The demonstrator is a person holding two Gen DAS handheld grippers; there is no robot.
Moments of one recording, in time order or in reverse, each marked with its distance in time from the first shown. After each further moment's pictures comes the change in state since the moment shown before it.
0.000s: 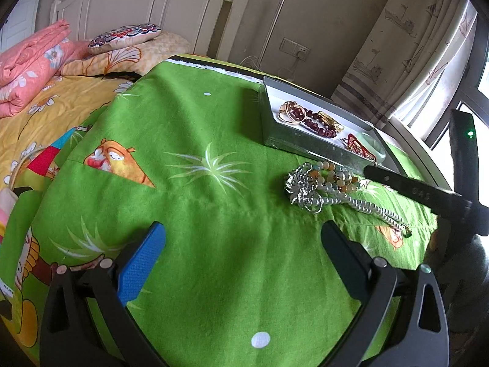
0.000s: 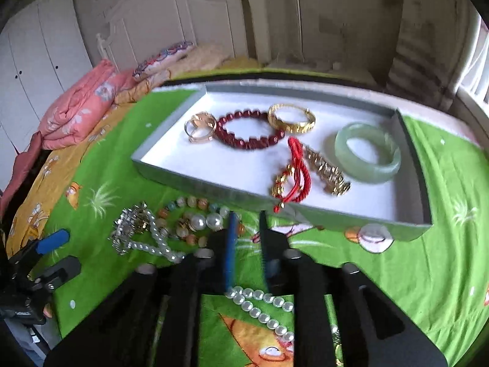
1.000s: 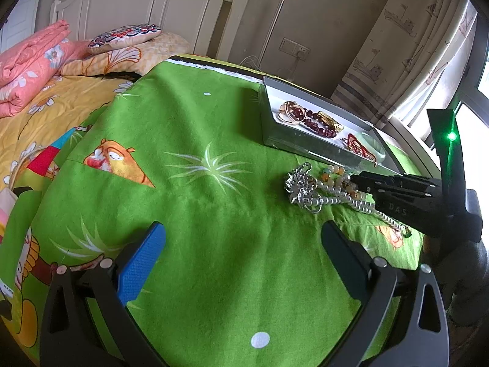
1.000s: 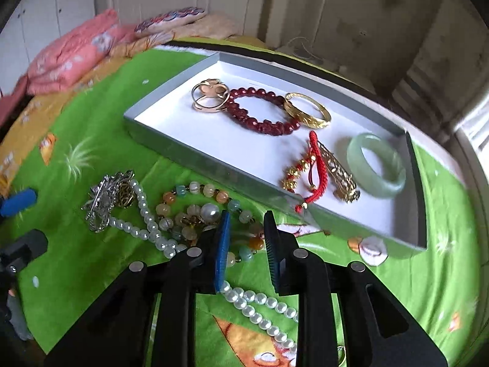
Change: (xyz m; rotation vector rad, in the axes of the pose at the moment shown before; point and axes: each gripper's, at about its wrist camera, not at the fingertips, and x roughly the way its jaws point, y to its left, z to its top) left arm 0.001 0.000 0.000 0.000 0.000 -0.001; right arm 0.019 0.030 0.000 -0.221 0.097 -0.150
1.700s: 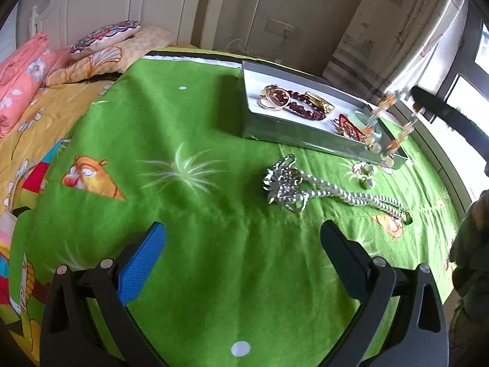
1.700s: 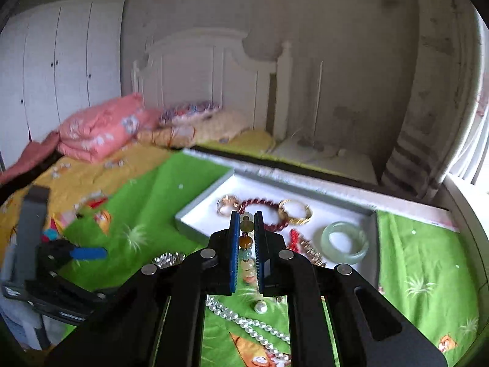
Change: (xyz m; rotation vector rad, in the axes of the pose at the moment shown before) left arm 0.014 -0.024 0.013 0.101 0.093 0.003; right arm -0.116 -0.026 0.001 0.048 -0.460 0.086
